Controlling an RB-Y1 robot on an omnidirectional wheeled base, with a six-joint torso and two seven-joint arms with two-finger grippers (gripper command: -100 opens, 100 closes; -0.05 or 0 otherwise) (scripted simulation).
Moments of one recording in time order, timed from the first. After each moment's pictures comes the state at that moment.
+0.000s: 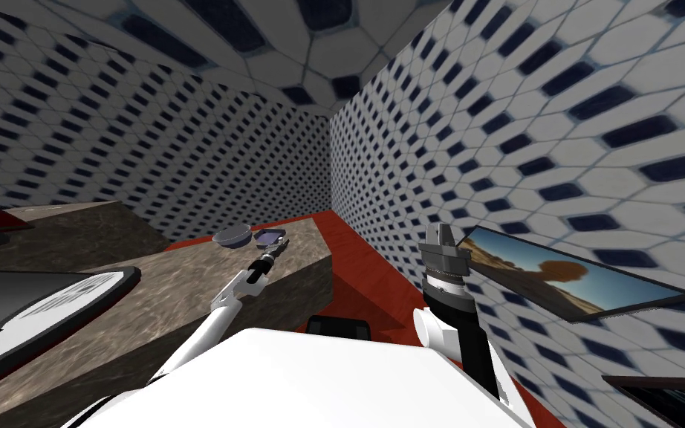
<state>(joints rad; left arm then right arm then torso) 0.03 0.39 0.18 -1.32 -0.41 -0.11 -0.59 0.50 -0.02 -0.06 -2.33 0.03 -0.55 -0.08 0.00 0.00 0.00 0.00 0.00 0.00</state>
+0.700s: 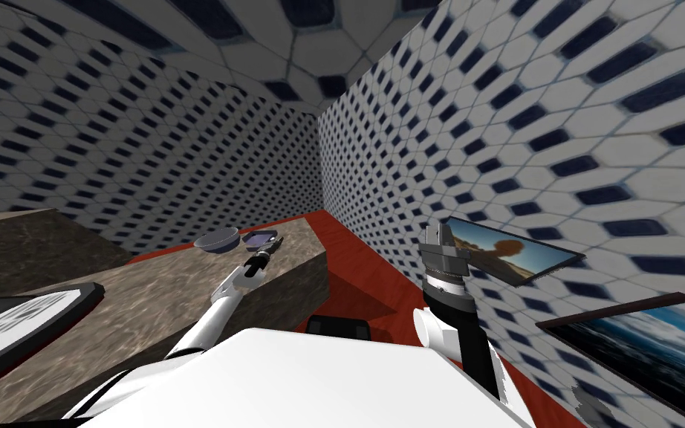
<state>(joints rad) -0.07 0.40 0.28 -1.16 -0.42 -0.13 -0.61 0.50 -0.02 -0.06 -2.33 0.03 -0.55 -0.08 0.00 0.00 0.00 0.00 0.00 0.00</state>
